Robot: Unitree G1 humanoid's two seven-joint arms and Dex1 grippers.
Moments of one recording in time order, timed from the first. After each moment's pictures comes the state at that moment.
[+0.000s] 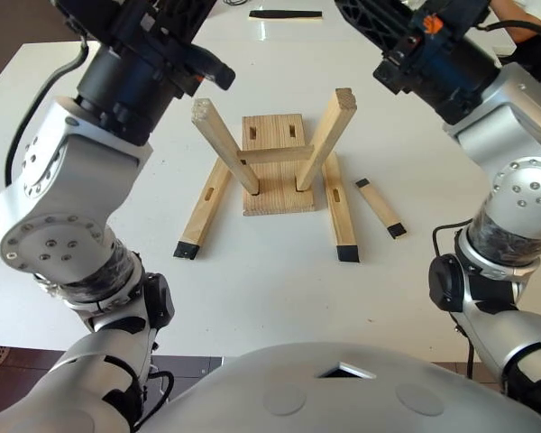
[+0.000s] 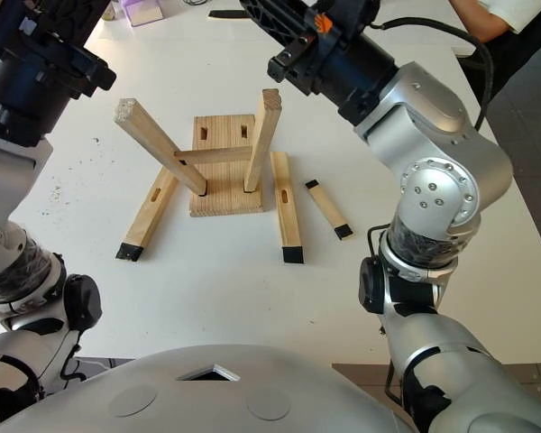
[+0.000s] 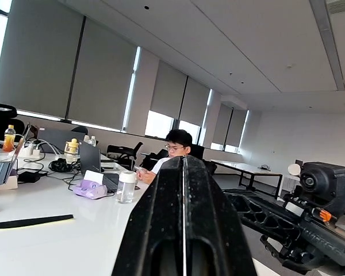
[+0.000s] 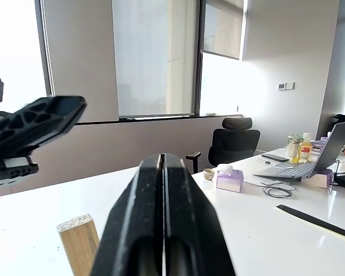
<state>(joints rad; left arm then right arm) -0.53 0.37 0.34 -0.70 -1.24 0.85 0.09 -0.66 -0.24 -0.16 -0.53 0.71 0.95 0.40</state>
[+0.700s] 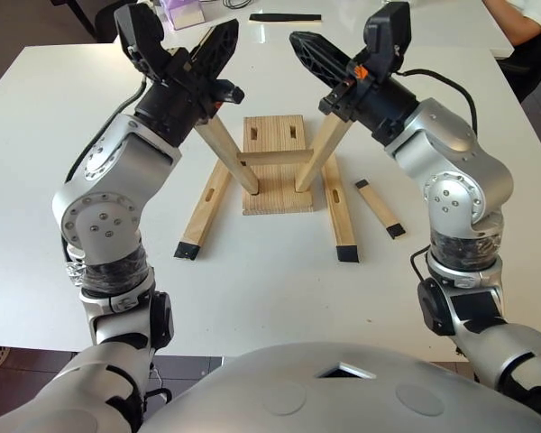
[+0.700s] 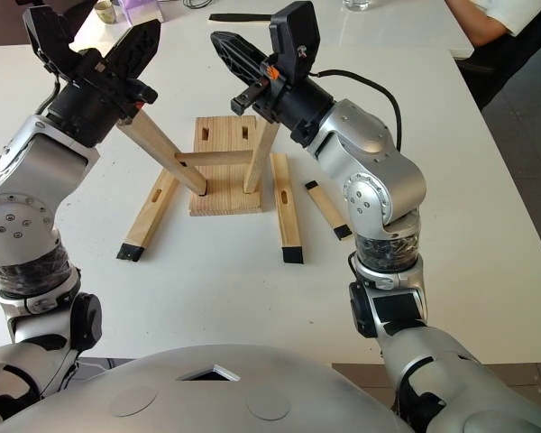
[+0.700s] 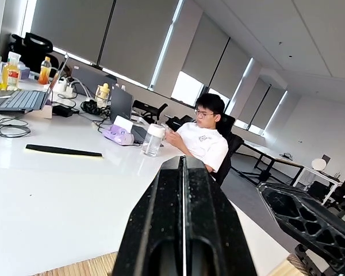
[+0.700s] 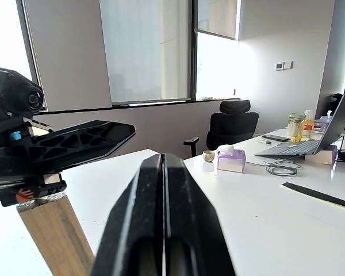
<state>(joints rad) -0.39 0.34 0.20 -0.48 -1.09 0.74 0.04 -0.54 -0.19 0.08 -0.34 0.55 0.66 0.40</state>
